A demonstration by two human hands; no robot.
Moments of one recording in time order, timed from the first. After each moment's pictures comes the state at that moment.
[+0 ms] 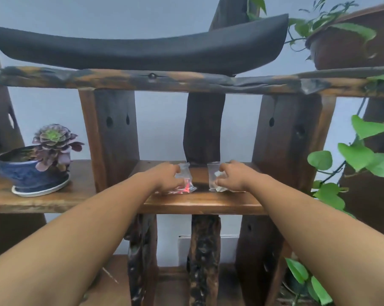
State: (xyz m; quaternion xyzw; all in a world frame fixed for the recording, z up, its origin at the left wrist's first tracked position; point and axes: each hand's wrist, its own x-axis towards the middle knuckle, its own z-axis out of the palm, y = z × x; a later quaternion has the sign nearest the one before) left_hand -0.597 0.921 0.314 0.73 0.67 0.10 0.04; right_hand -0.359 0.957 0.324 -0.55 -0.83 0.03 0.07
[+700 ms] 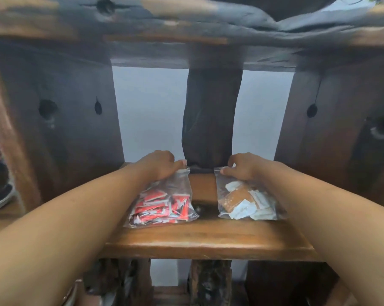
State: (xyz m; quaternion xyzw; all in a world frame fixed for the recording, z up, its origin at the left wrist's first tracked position) left_hand -0.628 1.071 0.294 0.68 0.72 0.15 0.04; right_hand -0.378 1.127 0.306 -0.56 -0.82 0.03 0.03
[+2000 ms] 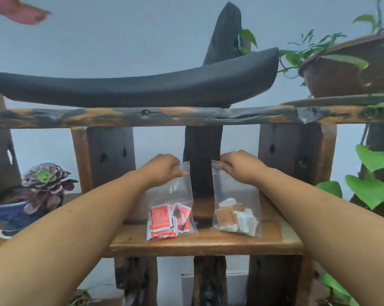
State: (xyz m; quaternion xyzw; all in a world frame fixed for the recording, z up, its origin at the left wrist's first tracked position) left_hand -0.597 0.950 0.403 0.75 0.63 0.21 -0.06; right_hand -0.352 1.001 0.408 -0.46 -0.86 -0.10 0.20
